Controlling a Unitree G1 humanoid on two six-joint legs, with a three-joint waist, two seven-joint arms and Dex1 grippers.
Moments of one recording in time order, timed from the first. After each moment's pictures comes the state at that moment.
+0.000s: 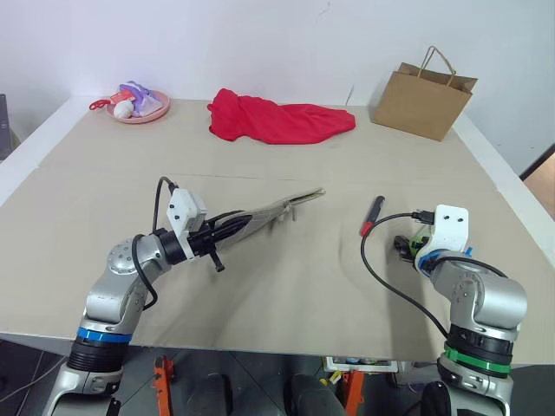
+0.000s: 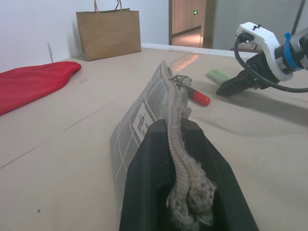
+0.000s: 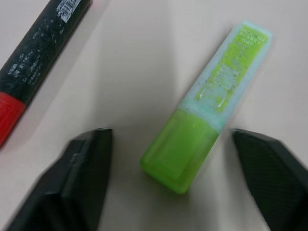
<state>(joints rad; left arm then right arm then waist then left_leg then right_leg) -0.34 0.44 0.00 -0.13 -0.45 0.23 -0.88 -0.41 -0.31 -0.40 -0.25 0.16 1.23 -0.01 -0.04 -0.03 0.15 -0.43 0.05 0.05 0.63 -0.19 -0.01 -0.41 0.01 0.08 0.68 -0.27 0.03</state>
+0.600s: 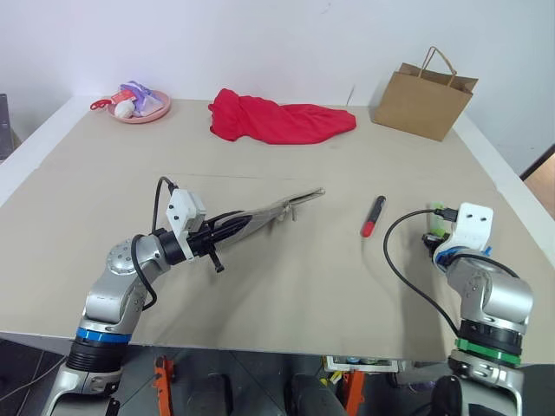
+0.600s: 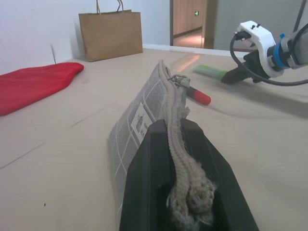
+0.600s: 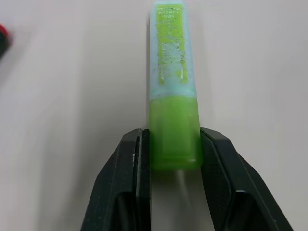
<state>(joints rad) -0.34 0.44 0.00 -0.13 -0.45 0.23 -0.89 -0.43 -0.50 -0.34 -0.04 0.15 0.86 0.16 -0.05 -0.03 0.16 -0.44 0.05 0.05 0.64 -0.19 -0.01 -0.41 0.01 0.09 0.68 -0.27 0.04</state>
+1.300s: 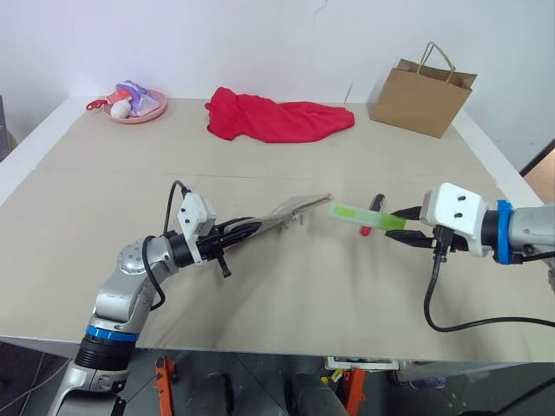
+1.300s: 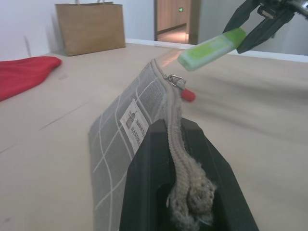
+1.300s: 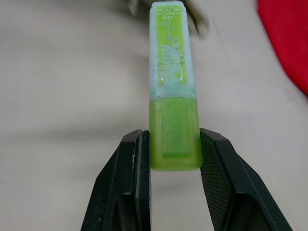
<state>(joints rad) -0.36 0.42 -0.04 -0.11 -0.44 0.23 -0.93 -0.32 -1.13 -0.10 -0.33 0.30 0.43 1.07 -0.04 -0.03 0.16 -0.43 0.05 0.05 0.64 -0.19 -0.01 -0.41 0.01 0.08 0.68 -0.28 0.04</state>
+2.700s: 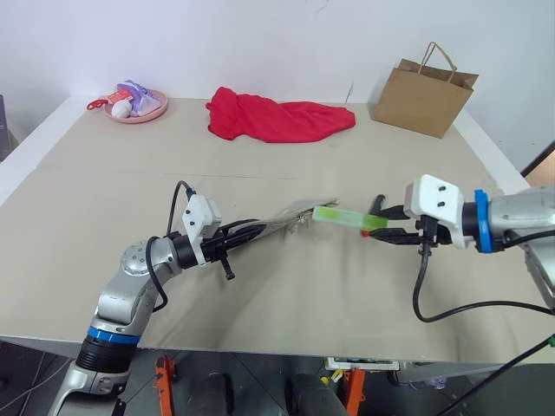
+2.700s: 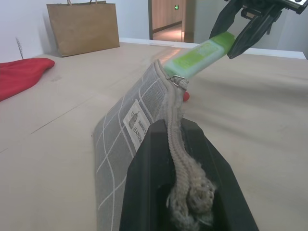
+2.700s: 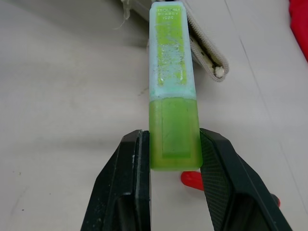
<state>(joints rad) -0.35 0.42 -0.06 -0.15 -0.43 0.24 -0.90 -0.48 -1.07 0.02 -0.24 0.27 0.46 1.16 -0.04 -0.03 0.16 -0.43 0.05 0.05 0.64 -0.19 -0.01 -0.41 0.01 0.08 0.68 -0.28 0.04</state>
